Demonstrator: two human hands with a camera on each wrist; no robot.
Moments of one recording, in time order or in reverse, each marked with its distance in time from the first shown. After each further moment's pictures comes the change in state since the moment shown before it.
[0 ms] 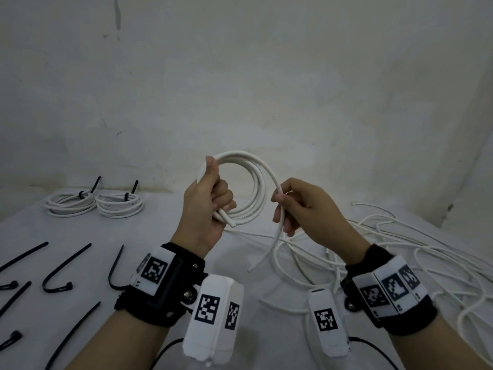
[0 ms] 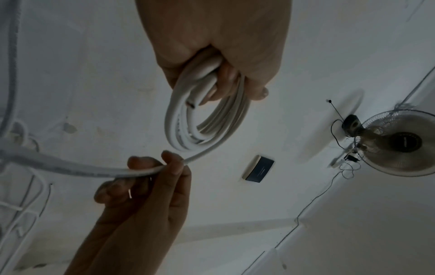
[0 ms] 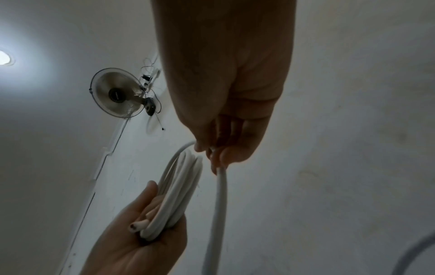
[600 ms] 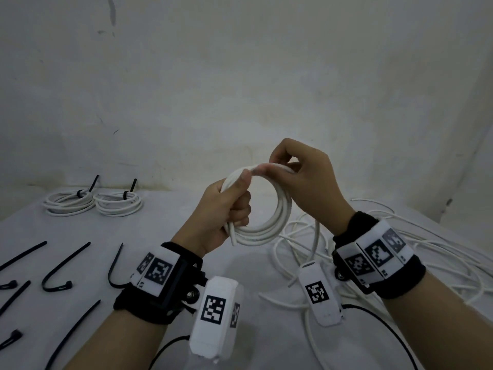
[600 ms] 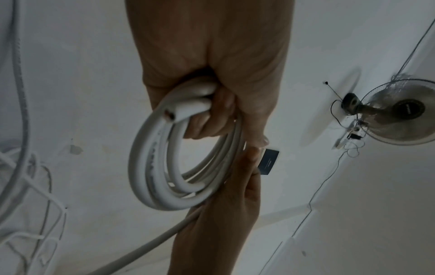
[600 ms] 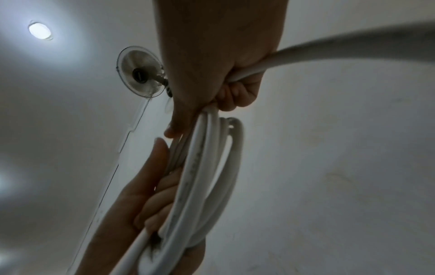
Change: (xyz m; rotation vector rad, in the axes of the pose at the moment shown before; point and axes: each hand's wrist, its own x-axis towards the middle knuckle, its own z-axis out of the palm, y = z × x) left_hand -0.011 -0.004 0.004 0.325 -0.289 -0.109; right_hand 0.029 -0.026 0.003 -0.230 0.251 -0.450
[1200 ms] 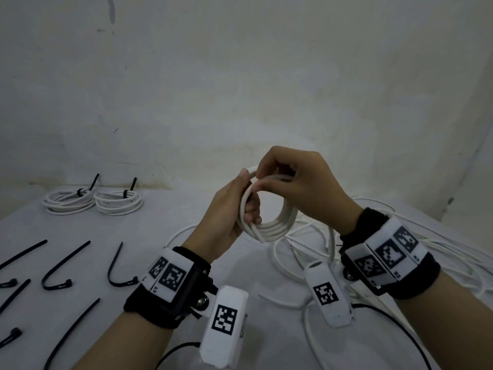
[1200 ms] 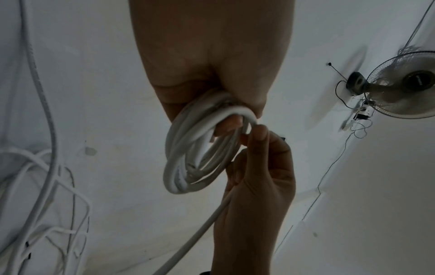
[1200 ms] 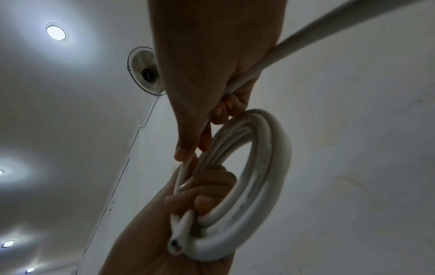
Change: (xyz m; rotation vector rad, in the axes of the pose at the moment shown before) left_hand 0.003 -0.015 0.007 0.010 0.015 -0.029; right_hand -0.003 -0.011 -0.010 0.004 -0.248 -0.032
